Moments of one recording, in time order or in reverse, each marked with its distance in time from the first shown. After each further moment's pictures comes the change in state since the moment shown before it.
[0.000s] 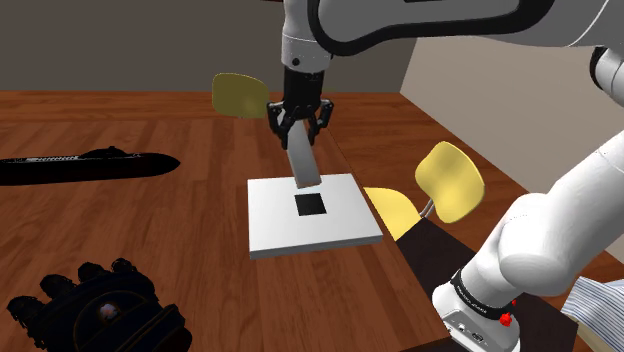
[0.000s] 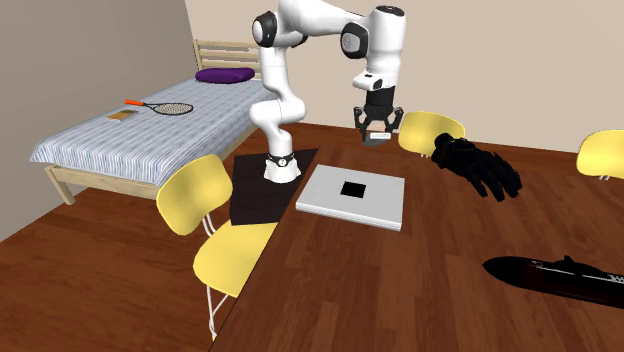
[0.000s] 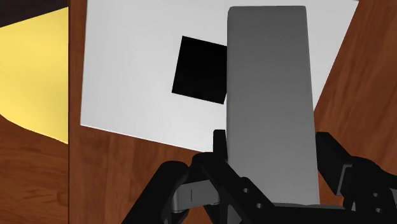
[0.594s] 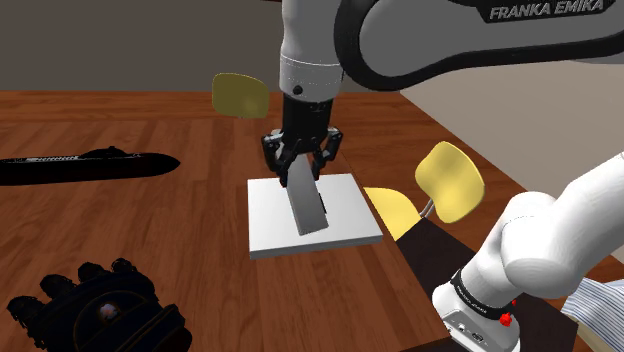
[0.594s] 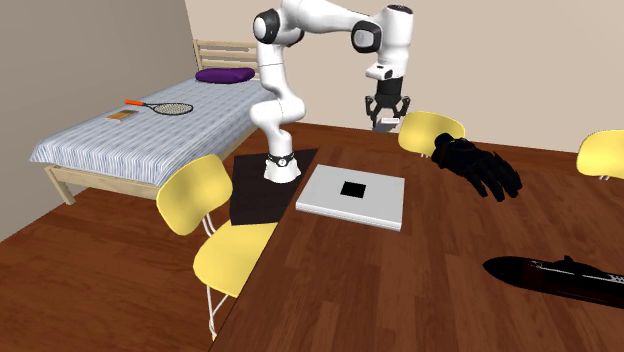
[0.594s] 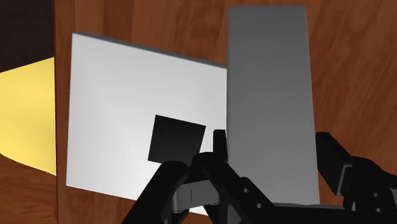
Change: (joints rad) arm 0.089 -0.133 0.106 -0.127 0.066 0.012 0.171
